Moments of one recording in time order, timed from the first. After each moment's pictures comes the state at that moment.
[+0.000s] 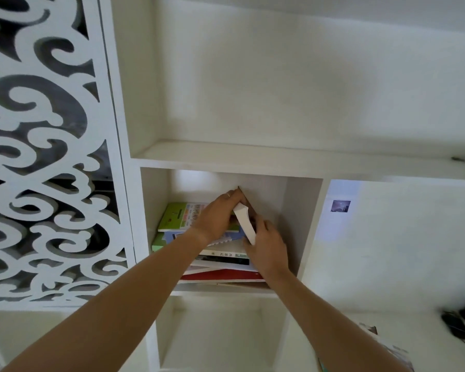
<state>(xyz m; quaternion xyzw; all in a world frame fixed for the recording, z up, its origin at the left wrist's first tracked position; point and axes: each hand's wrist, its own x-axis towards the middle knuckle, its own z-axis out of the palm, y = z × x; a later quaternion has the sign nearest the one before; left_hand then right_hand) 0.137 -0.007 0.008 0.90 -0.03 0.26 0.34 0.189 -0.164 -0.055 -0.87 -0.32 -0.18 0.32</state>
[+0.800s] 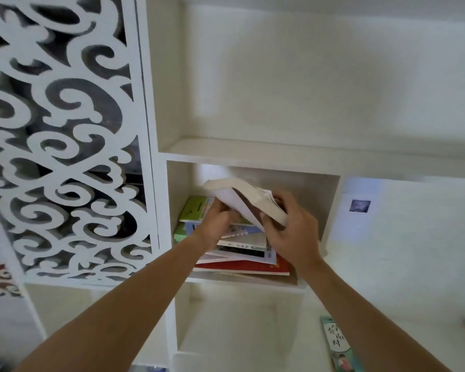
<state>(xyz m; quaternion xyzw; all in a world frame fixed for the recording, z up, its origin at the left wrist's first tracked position) 0.079 -0.016 0.001 0.67 0.07 0.25 0.69 0.136 -0.204 0.015 -0.68 -0.47 -0.35 0.44</state>
